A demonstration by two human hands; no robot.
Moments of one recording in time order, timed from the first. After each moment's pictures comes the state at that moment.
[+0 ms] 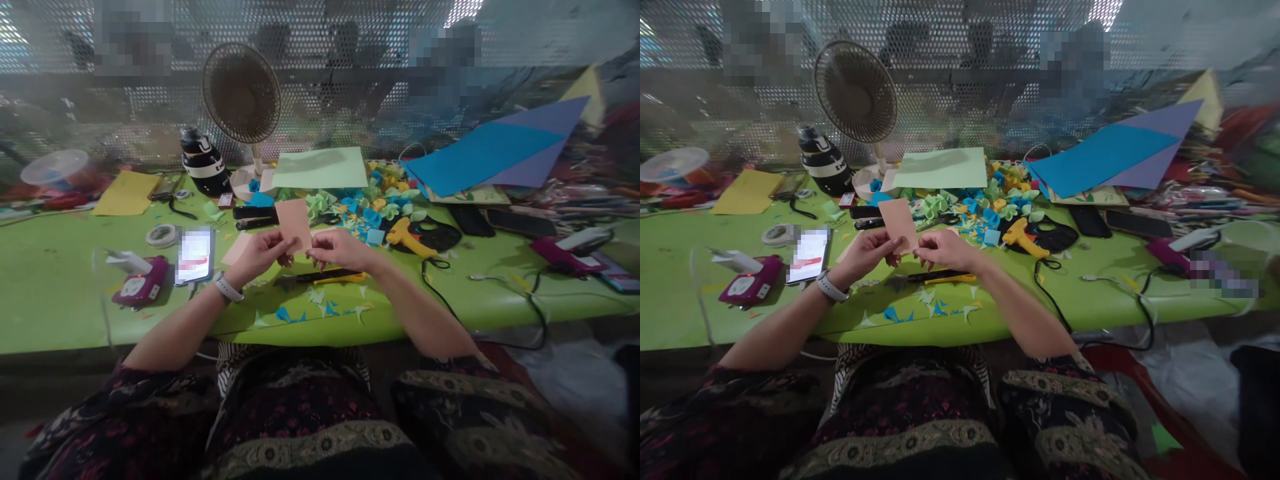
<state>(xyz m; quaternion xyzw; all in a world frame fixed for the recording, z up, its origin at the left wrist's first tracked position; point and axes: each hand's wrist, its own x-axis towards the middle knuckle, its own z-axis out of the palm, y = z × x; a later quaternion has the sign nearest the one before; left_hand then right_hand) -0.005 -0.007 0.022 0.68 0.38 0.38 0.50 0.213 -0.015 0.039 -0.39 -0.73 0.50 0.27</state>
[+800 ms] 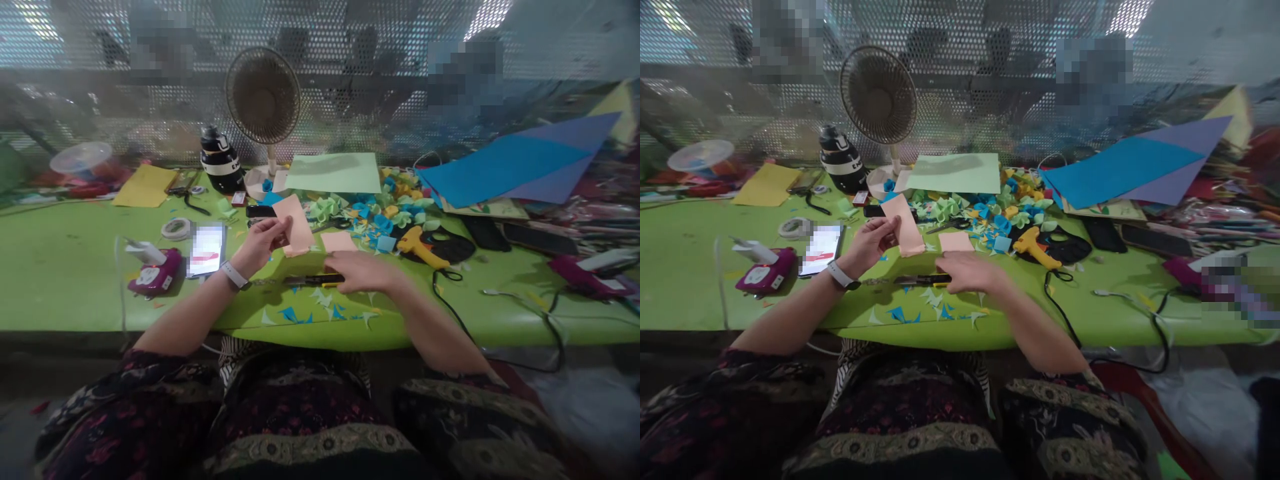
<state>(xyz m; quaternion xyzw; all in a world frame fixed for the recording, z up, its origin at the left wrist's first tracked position) -0.011 0.019 0.008 0.42 0.35 0.55 0.63 0.229 -0.025 0.046 -0.39 -0.90 0.15 -0.09</state>
